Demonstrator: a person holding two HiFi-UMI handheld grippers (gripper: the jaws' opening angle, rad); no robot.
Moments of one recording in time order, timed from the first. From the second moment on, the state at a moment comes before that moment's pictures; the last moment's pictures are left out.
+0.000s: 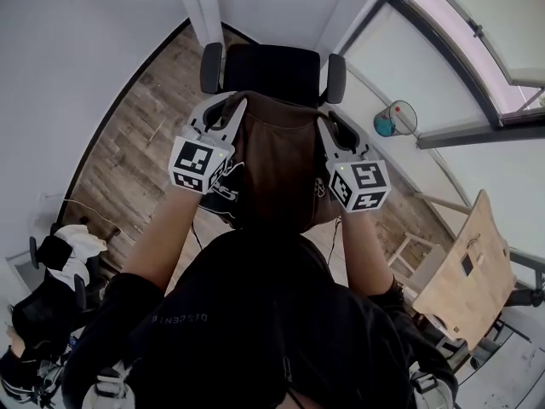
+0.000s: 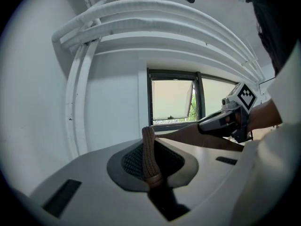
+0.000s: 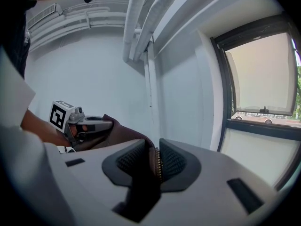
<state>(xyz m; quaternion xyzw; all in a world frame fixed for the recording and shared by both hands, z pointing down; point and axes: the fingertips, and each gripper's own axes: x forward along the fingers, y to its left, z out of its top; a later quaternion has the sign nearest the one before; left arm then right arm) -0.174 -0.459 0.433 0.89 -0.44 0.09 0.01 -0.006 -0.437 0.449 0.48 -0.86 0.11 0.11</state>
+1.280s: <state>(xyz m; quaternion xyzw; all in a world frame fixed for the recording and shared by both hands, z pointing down) -0.163 -0.456 0.397 0.89 -0.45 0.06 -0.01 -0.013 -0.435 0.415 0.47 -0.87 0.08 0.07</state>
